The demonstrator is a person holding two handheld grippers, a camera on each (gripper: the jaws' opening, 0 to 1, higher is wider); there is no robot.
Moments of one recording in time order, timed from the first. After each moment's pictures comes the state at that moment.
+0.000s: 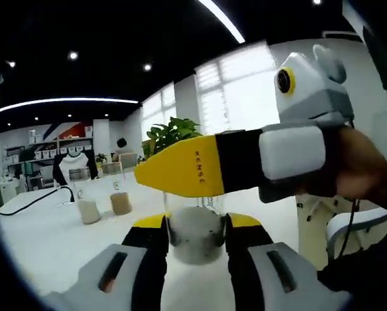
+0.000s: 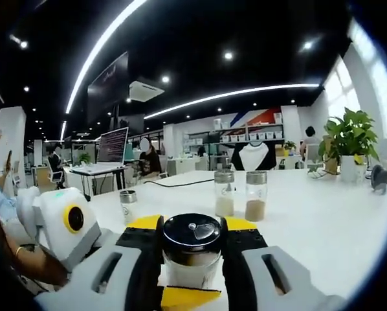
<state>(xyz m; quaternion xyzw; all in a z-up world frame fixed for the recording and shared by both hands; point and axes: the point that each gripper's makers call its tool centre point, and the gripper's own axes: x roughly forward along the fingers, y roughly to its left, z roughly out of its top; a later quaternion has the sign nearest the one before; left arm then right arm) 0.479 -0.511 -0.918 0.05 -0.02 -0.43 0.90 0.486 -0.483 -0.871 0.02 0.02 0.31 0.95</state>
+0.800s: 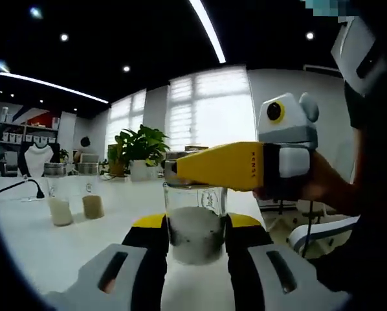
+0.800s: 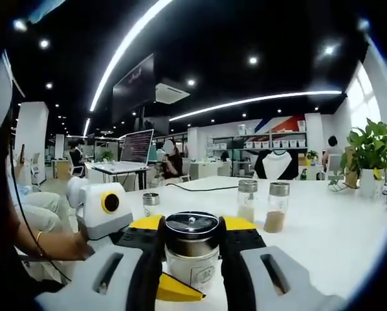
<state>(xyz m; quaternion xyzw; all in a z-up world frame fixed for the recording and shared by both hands) 0.467 -0.499 -0.906 -0.02 -0.03 -0.56 0.83 0.468 -0.461 -0.860 -0.01 0.00 0.39 0.92</state>
